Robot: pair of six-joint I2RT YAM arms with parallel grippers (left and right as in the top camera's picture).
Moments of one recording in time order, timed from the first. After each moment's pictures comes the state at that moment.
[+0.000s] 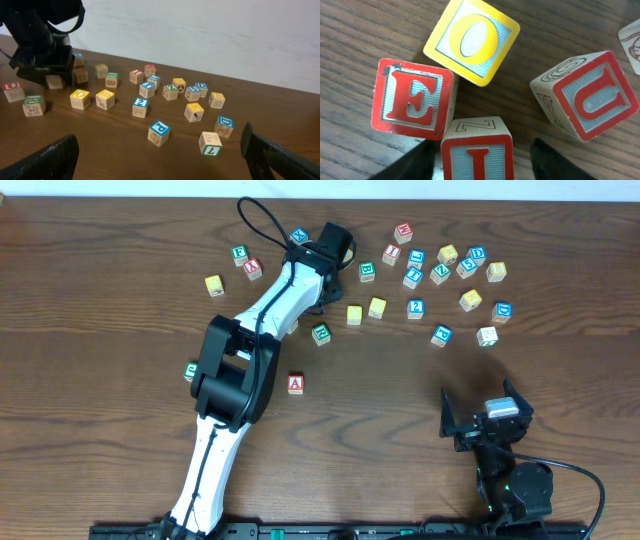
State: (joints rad) left arm -0.45 2.42 1.97 -0.80 -0.21 -0.75; right arm 0.14 0.01 0.01 -0.07 0.00 -0.11
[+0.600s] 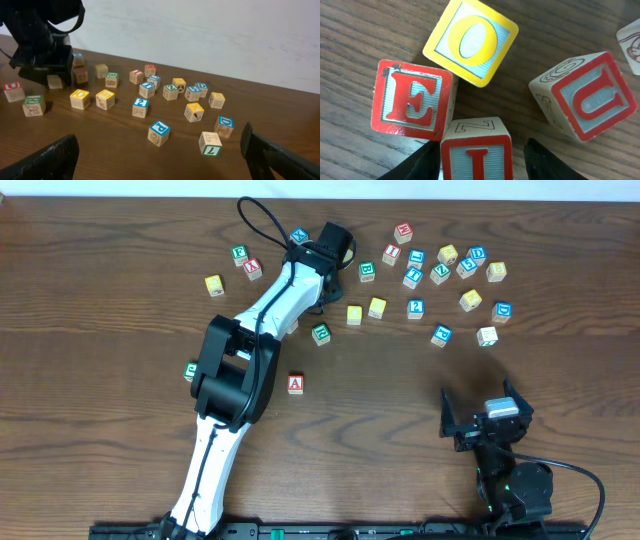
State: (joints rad) left arm -0.45 2.42 1.97 -0.80 -0.21 -0.75; right arm 0.14 0.01 0.01 -0.07 0.00 -0.11
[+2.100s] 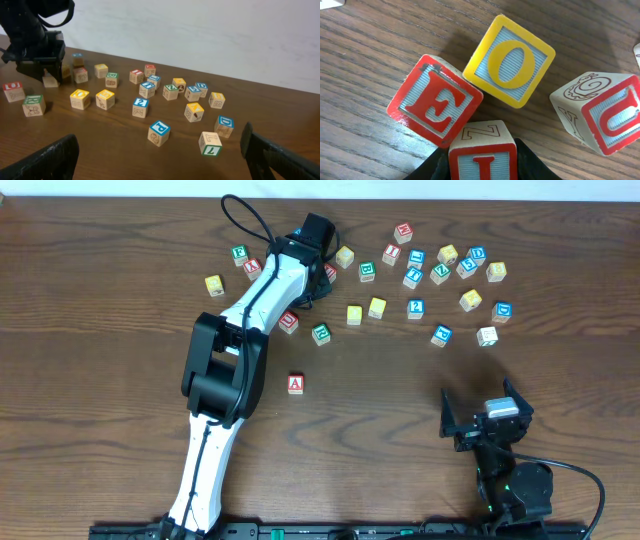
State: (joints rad) left arm -0.39 2.42 2.00 -0.84 -0.12 -0.72; right arm 0.14 0.01 0.01 -0.07 0.00 -0.11
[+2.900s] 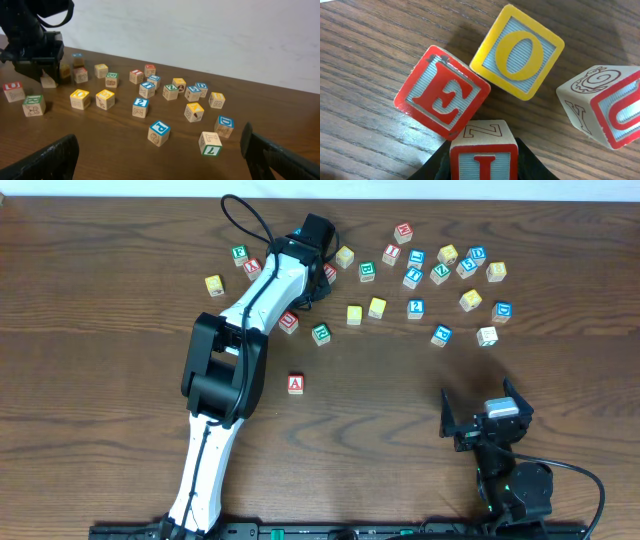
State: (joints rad) left arm -0.39 2.41 2.00 -0.87 -0.12 -0.72; right arm 0.14 0.01 0.01 -0.07 0.00 -0.11
